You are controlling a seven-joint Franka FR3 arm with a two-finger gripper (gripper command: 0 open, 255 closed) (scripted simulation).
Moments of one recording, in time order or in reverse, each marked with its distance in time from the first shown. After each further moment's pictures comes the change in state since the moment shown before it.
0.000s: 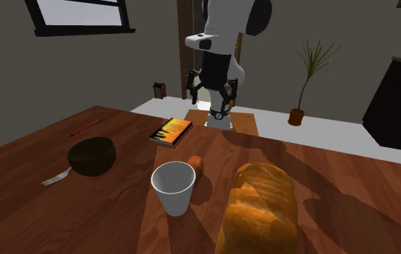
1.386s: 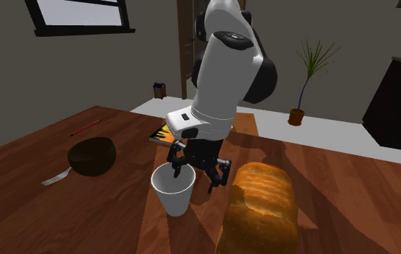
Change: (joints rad) arm 0.010 0.694 -0.009 0.579 -0.107 0.099 0.076
